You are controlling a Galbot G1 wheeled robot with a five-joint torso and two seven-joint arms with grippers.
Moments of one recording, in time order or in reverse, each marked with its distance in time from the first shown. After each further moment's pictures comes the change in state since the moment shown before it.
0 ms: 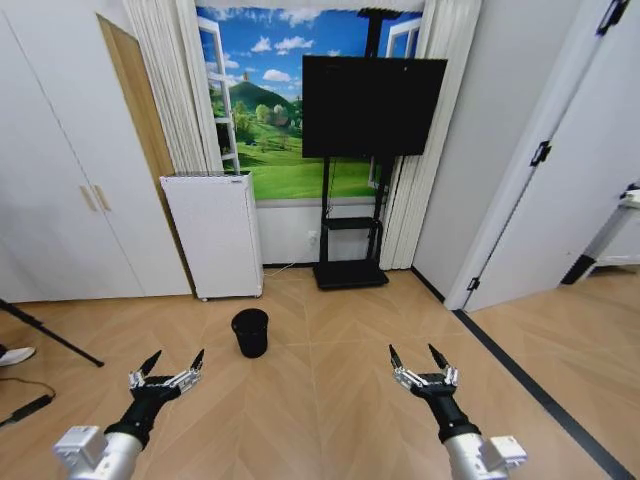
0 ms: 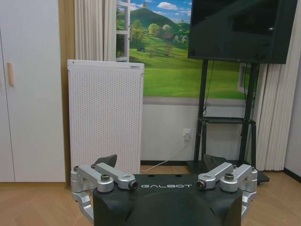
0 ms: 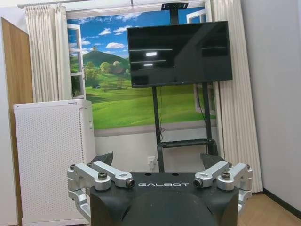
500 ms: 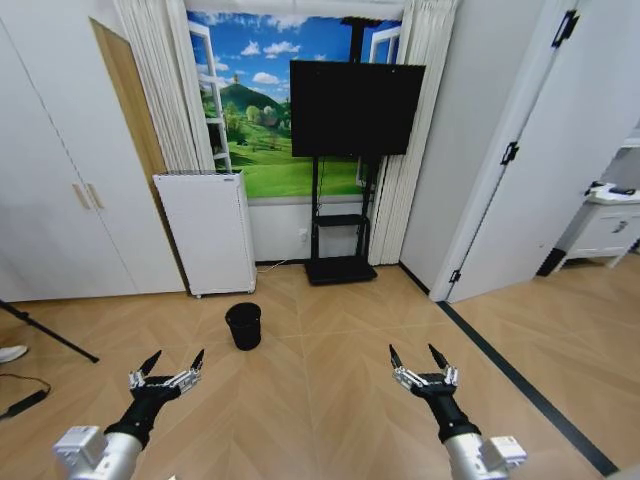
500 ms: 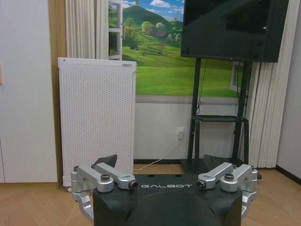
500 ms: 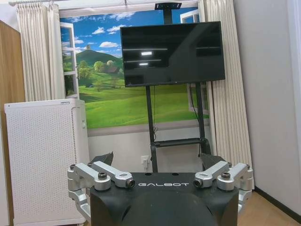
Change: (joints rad) left arm 0.000 0.000 0.000 0.000 0.000 0.000 0.000; right arm 0.001 0.000 0.000 0.000 0.000 0.000 0.000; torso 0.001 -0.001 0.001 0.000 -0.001
